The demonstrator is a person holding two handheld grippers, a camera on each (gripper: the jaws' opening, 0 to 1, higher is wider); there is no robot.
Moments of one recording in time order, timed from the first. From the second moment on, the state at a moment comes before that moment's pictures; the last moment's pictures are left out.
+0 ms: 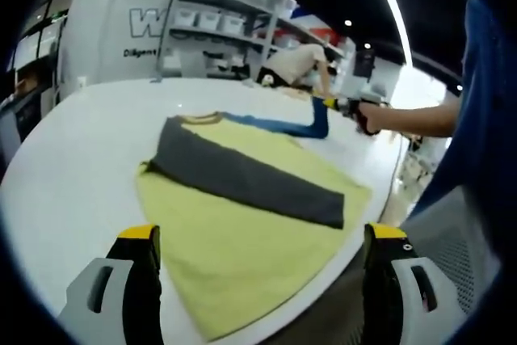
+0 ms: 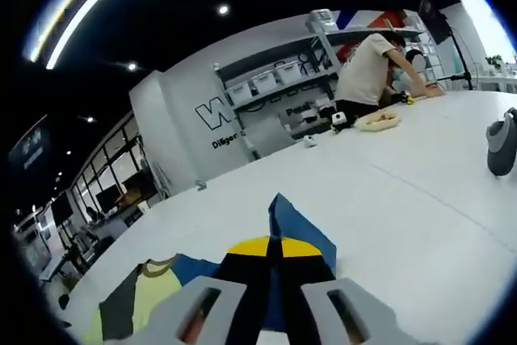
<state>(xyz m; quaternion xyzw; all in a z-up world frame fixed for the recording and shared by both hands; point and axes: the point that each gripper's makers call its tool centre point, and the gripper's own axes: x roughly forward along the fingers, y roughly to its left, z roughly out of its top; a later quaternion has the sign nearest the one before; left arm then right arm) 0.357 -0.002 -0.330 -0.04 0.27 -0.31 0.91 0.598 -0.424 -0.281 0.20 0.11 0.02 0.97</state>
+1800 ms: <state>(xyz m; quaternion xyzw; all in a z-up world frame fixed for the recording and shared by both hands) 0.368 0.006 -0.327 -0.02 0.25 -0.30 0.92 0.568 -0.194 -0.237 0.21 0.13 0.27 0.93</state>
